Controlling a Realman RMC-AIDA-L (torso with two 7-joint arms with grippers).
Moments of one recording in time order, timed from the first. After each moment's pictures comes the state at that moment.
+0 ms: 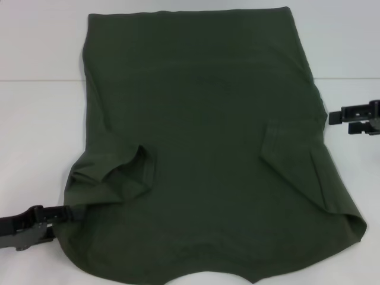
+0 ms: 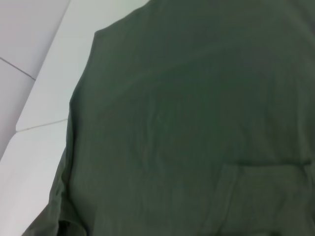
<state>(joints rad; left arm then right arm) -0.37 -2.04 0.46 0.71 2.28 1.55 -2.40 0.70 1.87 -0.67 -0.71 -2.28 -1.42 2.48</state>
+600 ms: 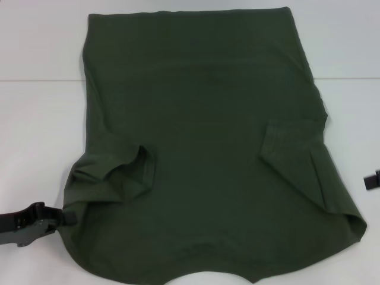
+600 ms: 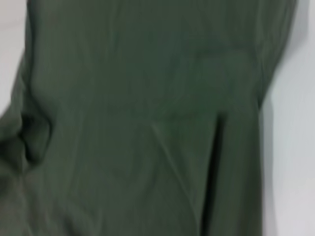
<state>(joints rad) -0.38 -2.04 0.47 0.72 2.28 1.55 -2.40 0.67 1.82 -0.68 -0.77 -2.49 -1.67 2.48</state>
